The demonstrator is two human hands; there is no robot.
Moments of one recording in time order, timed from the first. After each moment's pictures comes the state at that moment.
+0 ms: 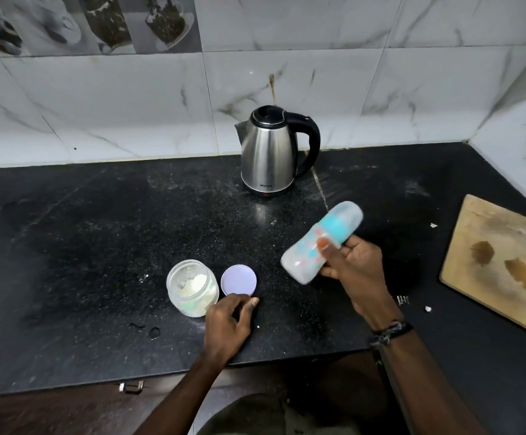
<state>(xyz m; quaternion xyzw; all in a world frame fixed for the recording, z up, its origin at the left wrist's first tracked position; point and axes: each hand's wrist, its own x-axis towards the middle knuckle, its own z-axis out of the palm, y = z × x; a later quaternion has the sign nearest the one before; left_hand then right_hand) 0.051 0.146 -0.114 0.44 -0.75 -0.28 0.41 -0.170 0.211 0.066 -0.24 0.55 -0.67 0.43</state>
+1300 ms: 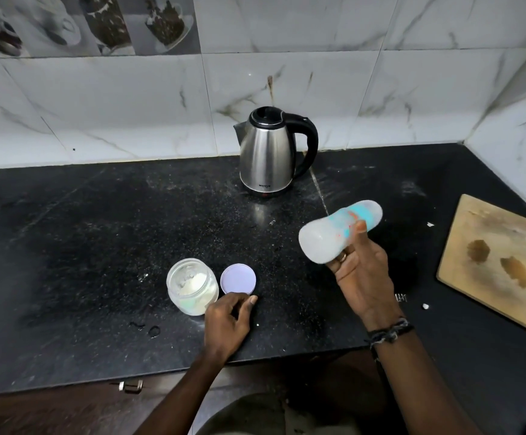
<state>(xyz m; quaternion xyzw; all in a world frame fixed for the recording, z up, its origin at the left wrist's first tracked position) 0.051 0.145 -0.113 0.44 -0.74 -0.29 0.41 -0.171 0.218 0.067 -0.21 0.45 -0.74 0.46</state>
